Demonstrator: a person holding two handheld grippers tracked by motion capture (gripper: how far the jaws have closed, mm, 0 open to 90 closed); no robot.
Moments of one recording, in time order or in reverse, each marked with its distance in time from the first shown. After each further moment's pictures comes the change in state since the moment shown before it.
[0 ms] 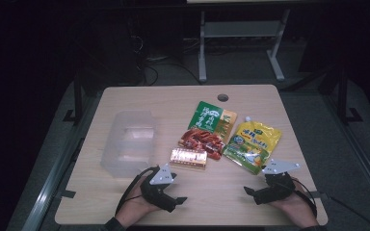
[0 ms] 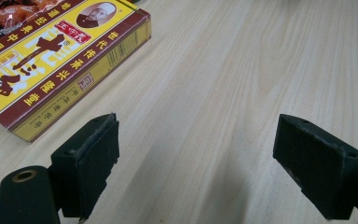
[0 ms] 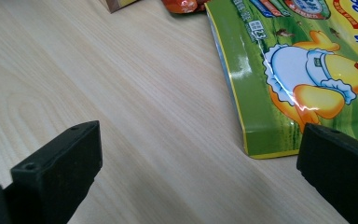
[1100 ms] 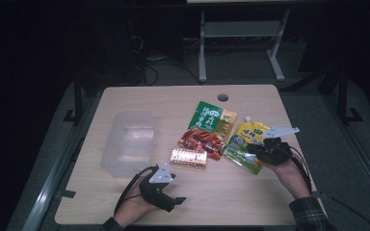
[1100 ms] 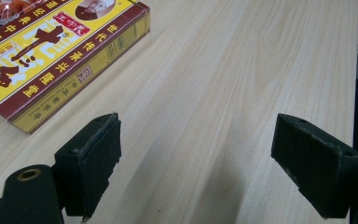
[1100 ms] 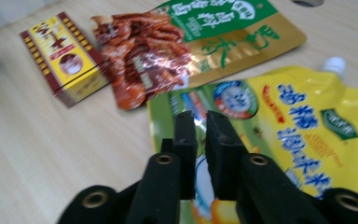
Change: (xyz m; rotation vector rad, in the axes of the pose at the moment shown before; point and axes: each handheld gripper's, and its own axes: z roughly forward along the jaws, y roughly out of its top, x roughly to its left) left arm 0.002 0.000 -0.002 0.017 -0.013 -0.015; right arm -0.048 0.076 0.006 -0.042 -0.016 0.055
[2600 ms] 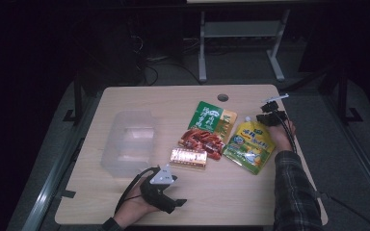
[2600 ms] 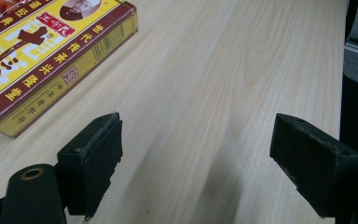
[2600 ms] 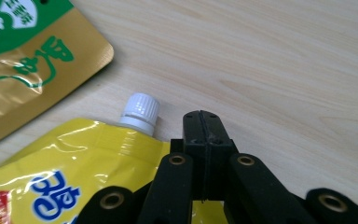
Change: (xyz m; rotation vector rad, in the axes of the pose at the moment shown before) left arm -0.003 0.002 0.000 0.016 -0.028 0.006; right arm -0.128 0.037 0.094 0.125 -0.276 0.176
